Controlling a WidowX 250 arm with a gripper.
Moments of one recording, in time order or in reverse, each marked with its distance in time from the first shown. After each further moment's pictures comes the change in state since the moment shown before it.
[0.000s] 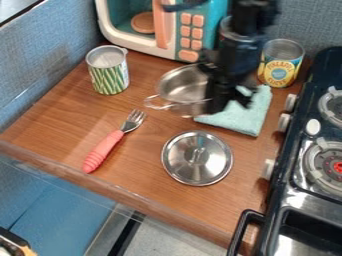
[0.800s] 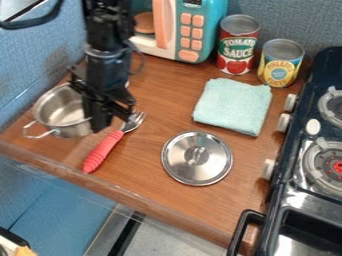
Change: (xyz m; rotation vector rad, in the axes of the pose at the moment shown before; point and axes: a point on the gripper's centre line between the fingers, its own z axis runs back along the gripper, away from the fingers) arm -0.128 0.070 -0.023 0.018 0.089 0.294
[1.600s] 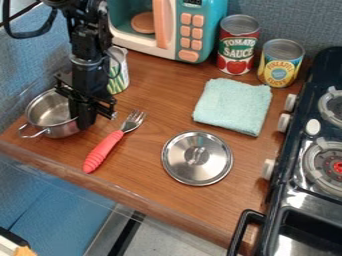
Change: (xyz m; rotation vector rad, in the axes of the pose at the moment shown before) arm 0.027 0.050 -0.054 -0.003 0.054 0.095
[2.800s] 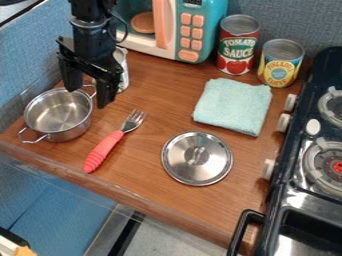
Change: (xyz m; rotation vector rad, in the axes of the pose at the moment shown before) arm -0.002 -0.021 0.068 0.000 -0.151 -0.081
